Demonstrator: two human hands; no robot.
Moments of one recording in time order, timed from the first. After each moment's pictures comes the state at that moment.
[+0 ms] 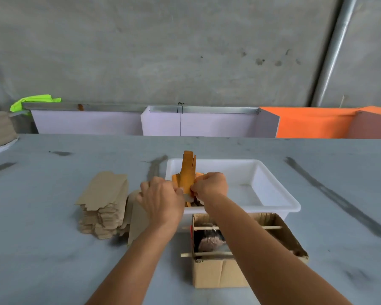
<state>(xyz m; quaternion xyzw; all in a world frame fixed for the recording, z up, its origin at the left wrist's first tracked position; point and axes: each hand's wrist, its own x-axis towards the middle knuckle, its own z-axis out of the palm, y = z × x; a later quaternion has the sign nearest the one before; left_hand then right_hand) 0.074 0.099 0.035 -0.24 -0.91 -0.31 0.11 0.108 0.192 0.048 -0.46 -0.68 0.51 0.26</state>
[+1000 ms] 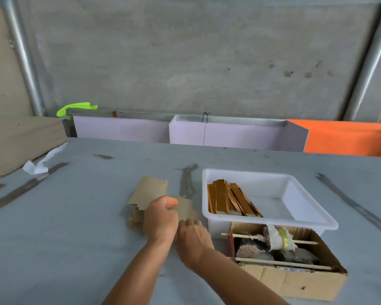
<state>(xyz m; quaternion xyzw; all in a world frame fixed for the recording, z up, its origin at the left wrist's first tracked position) 0.024 0.023 0.016 -0.12 -0.82 -0.55 0.04 0.087 0.075 -0.004 -0.17 -0.99 0.02 0.02</state>
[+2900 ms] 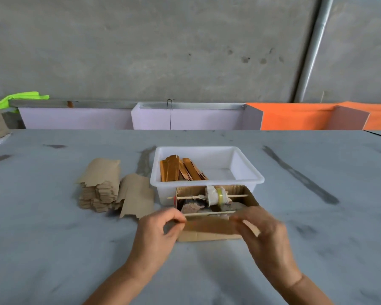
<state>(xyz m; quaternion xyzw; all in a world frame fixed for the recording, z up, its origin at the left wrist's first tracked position) 0.154 0.009 -0.002 -0.50 -0.70 -0.50 0.05 0.323 0.146 0.007 -0.15 -0.84 0.22 0.47</state>
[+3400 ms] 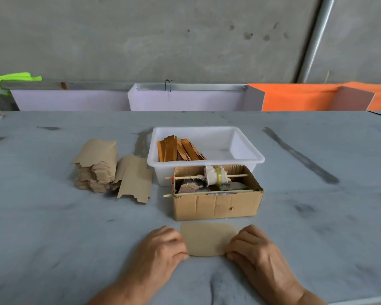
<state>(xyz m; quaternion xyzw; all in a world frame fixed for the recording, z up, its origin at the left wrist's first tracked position) 0.178 -0.016 -0.052 -0.65 -0.70 -0.29 0.07 0.358 0.137 -0.050 -0.11 -0.95 0.12 0.26</state>
